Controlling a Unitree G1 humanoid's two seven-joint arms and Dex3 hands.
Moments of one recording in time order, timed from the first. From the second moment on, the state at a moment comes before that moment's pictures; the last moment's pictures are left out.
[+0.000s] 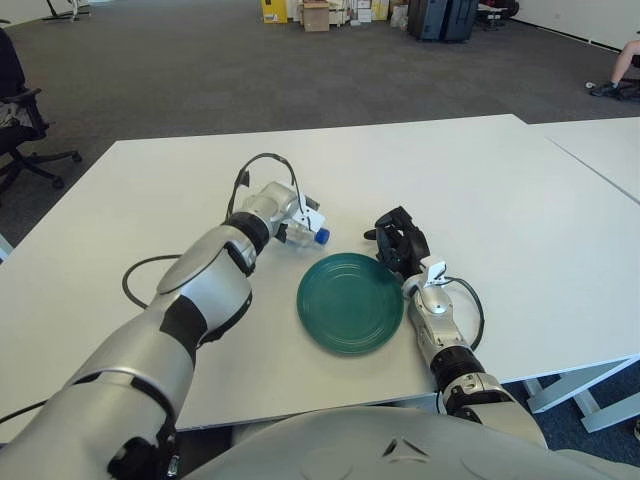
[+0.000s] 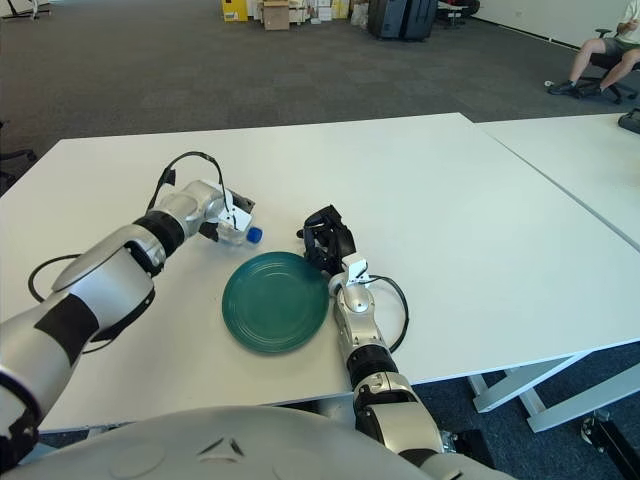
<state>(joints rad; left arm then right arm) -0.91 0.13 -0.83 1.23 0.92 0.21 -0.26 -0.22 0.11 0.00 0.78 0.01 -0.54 0.04</state>
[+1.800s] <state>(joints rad) -0.71 0.27 -0.72 1.32 0.89 0.21 0.40 -0.16 0.10 -0.01 0.68 0.02 -0.46 0.08</state>
